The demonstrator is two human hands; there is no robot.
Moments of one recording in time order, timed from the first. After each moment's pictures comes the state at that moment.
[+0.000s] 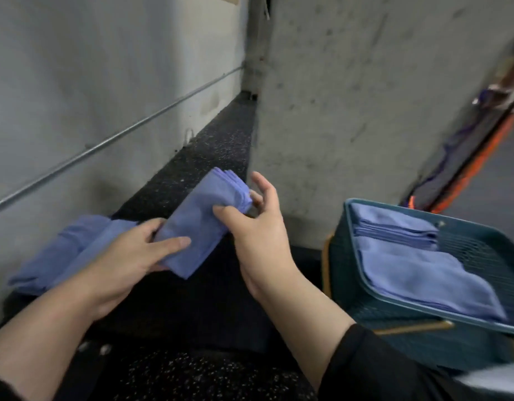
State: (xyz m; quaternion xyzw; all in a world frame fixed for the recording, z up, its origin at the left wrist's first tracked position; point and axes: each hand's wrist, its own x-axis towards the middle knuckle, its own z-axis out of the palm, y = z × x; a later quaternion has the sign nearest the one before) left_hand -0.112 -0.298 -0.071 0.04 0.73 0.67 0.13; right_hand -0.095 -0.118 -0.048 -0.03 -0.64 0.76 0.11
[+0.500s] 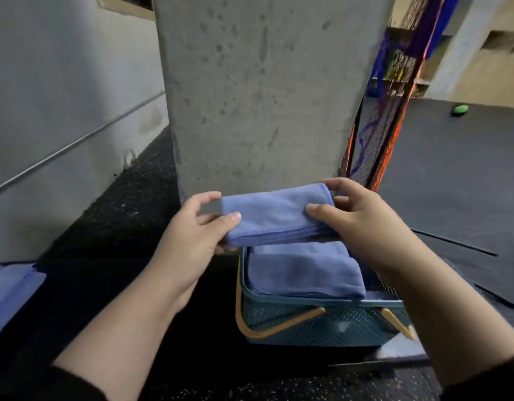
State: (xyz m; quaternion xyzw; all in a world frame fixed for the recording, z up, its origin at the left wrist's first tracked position) left_hand -0.076 -0.059 -0.013 0.11 0.64 0.75 0.10; right_hand 0.010 0.153 0.030 -0.12 -0.85 0.49 0.16
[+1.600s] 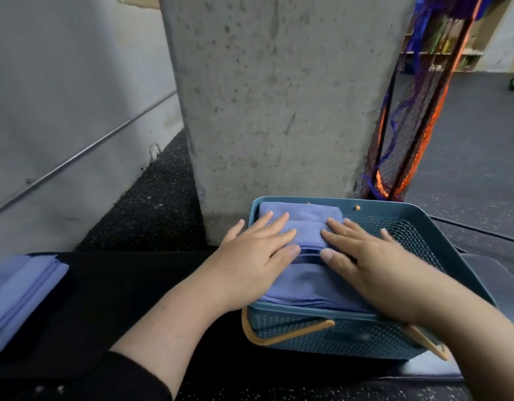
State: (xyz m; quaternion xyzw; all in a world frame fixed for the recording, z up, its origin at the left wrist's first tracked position) left_hand -0.082 -0.010 -0.043 0.40 0.89 0.18 0.07; right_hand 0.013 0.188 -0.014 -0.05 -0.99 0.11 -0.06
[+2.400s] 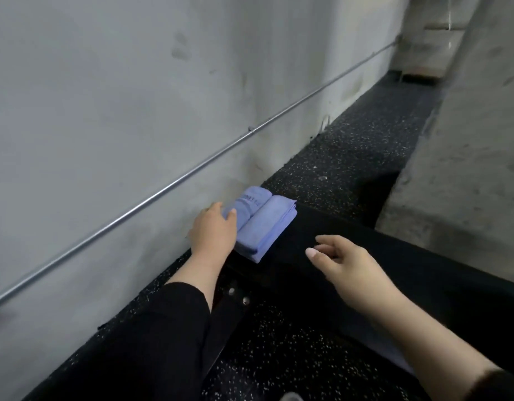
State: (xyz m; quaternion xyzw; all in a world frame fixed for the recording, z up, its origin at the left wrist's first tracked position) left_hand -0.151 -0.448 -0.157 -0.27 0.90 0.31 -0.11; right_hand -0.110 -0.191 -0.130 0.05 -0.87 0.47 -0.14
